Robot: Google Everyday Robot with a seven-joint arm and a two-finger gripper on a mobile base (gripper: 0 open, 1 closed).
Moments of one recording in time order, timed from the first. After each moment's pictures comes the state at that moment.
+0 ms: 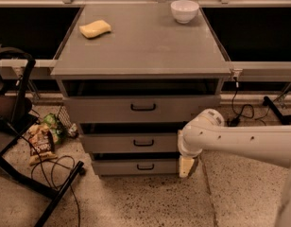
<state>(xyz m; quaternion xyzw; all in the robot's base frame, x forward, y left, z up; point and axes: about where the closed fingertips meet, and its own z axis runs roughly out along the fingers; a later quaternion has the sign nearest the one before) 0.582 -0.157 0.506 -0.68 0.71 -0.07 0.14</state>
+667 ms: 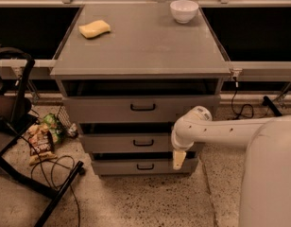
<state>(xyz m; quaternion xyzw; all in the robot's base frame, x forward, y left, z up) 0.634 -0.144 0.467 -0.69 0.71 -0.07 0.14</state>
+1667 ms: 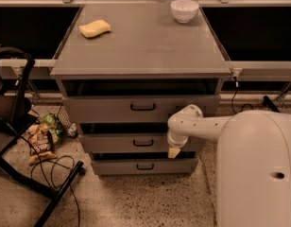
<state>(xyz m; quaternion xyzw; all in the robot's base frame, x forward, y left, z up) 0.667 -0.133 0.423 -0.68 0.72 -0.05 0.12</state>
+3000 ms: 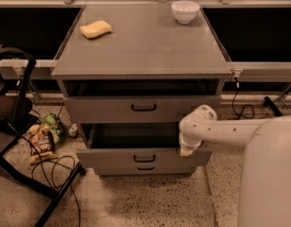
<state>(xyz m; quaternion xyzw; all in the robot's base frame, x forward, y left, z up) 0.639 -0.181 0.457 -0.66 0.74 -0.09 0.11</state>
